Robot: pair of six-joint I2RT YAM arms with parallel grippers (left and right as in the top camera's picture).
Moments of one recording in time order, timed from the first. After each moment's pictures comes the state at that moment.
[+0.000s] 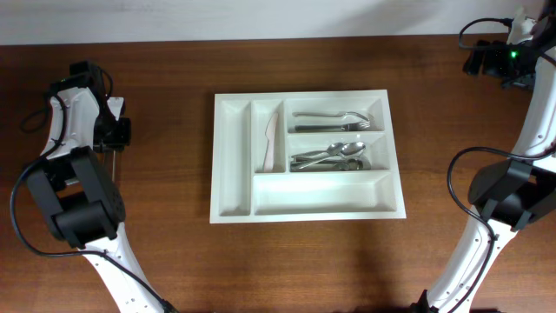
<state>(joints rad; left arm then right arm) 0.29 2.29 1.90 -1.12 -0.16 0.25 -0.40 2.39 2.67 -1.44 -0.18 -0.10</state>
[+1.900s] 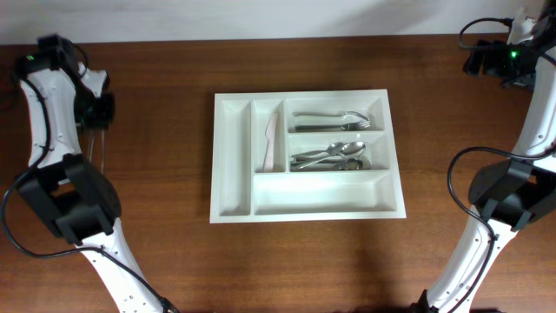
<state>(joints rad) 0.33 2.35 2.29 -1.38 0.02 0.28 -0.40 2.39 2.67 -1.44 -0.18 -0.10</state>
